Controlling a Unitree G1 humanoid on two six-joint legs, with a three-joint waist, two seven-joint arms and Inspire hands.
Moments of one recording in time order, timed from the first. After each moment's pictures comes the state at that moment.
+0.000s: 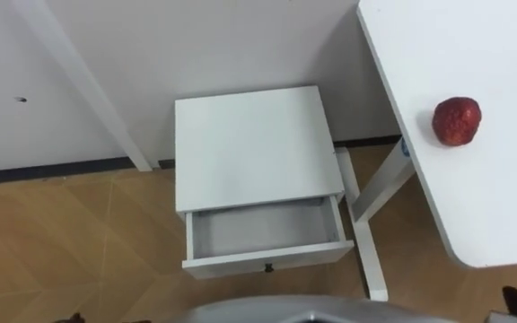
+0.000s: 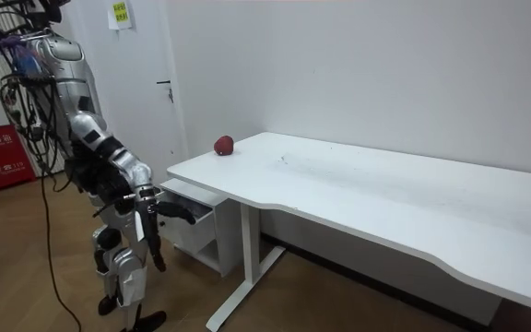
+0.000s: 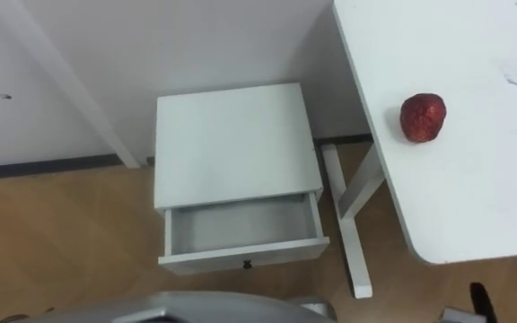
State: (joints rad) left arm 0.26 0.19 0.24 1.13 -0.04 -0.05 0.23; right arm 0.14 -0.23 -0.67 0.84 1.25 -0.16 -0.71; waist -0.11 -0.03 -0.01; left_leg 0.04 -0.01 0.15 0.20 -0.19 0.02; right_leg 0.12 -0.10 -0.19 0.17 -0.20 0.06
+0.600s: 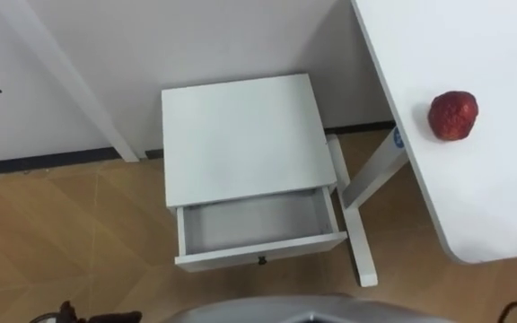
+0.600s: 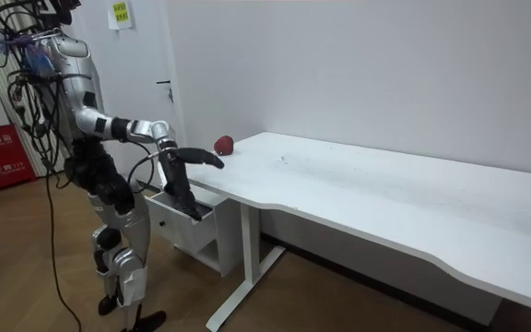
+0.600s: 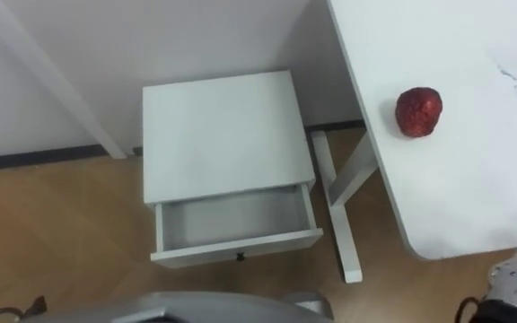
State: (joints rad) left arm 0.24 0.22 0.23 1.07 0.01 -0.04 0.21; right arm 0.10 -0.30 -0.70 0.26 1.05 -0.28 -1.07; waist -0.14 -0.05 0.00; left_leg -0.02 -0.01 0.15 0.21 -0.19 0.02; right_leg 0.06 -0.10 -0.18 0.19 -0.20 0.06
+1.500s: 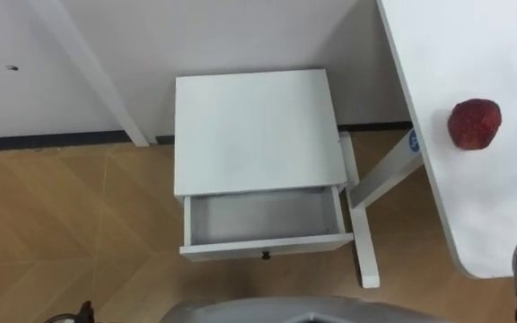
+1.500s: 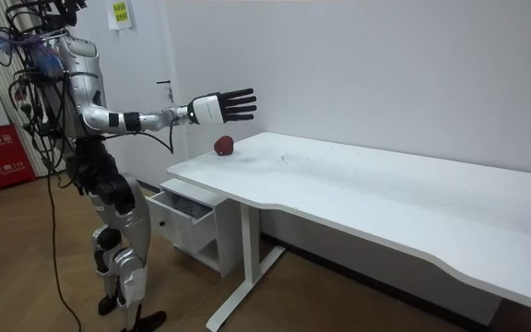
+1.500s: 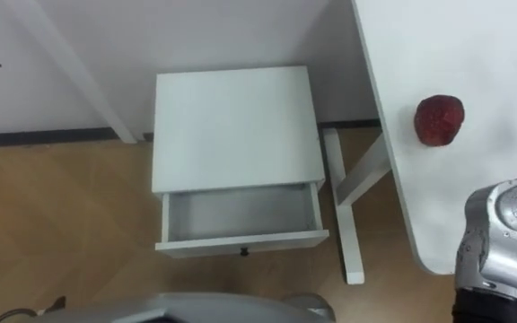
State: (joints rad) left arm 0.27 0.22 0.14 1.10 0.08 -0.07 0.19; right arm 0.15 -0.31 -0.33 0.02 0.26 -0.26 -0.70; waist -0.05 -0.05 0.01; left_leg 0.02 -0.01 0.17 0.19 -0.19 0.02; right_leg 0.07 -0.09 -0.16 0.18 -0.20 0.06
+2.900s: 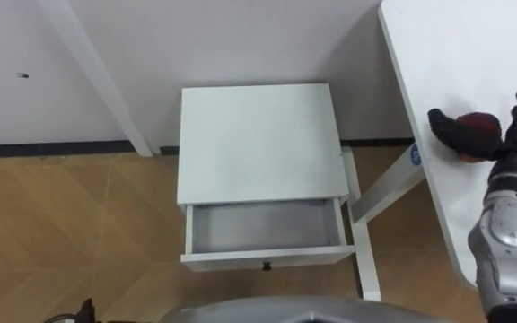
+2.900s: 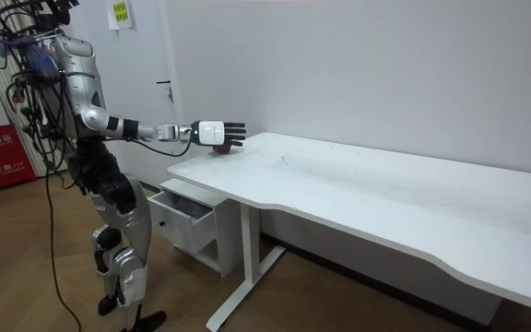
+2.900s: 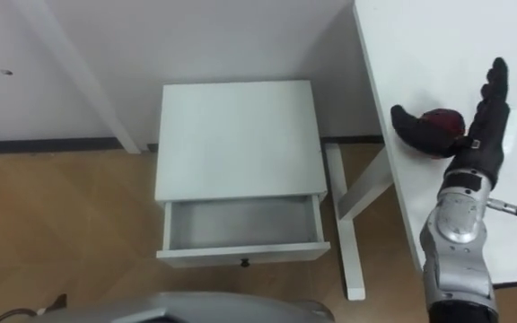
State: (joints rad) left arm 0.26 0.21 0.15 1.11 0.07 -0.07 0.18; right arm 0.19 -0.31 -0.14 0.23 0.08 -0.15 -0.29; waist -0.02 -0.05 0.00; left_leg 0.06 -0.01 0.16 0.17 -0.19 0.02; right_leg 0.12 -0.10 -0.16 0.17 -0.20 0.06
